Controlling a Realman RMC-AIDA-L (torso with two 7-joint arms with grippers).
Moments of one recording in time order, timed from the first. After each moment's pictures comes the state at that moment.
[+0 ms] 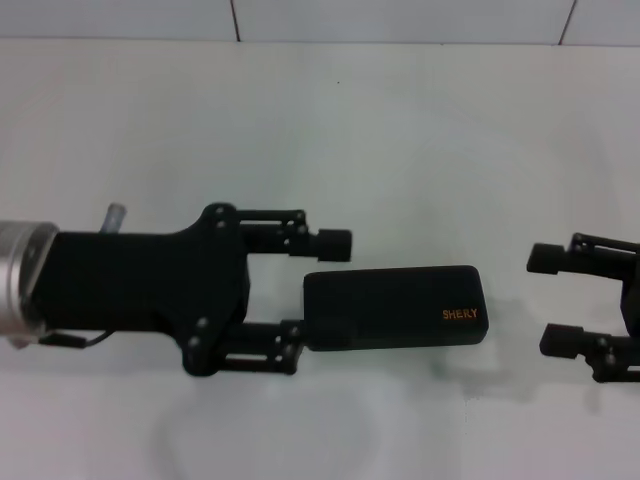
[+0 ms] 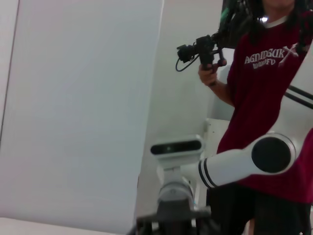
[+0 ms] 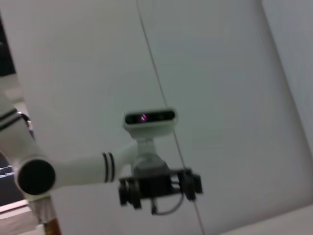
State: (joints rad) left arm -0.31 -2.06 1.18 1.02 1.46 1.89 -1.47; right arm 0.35 2.02 -0.81 -0.69 -1.69 -2.02 1.27
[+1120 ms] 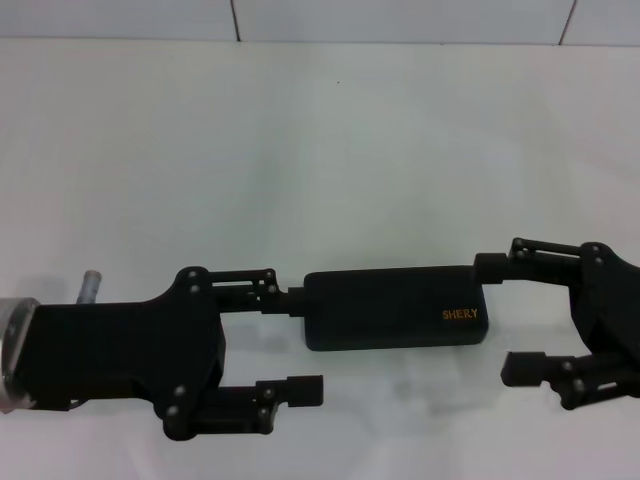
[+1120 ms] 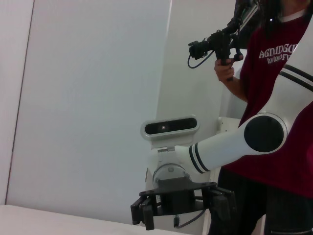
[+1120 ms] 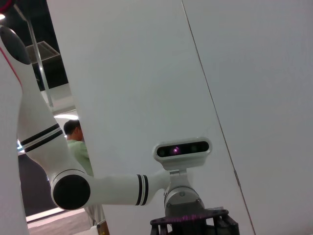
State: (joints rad) left arm -0.20 -2.07 1.18 0.96 1.49 1.91 -1.33; right arm 0.45 2.03 -0.91 -0.60 -1.66 -2.04 1.27
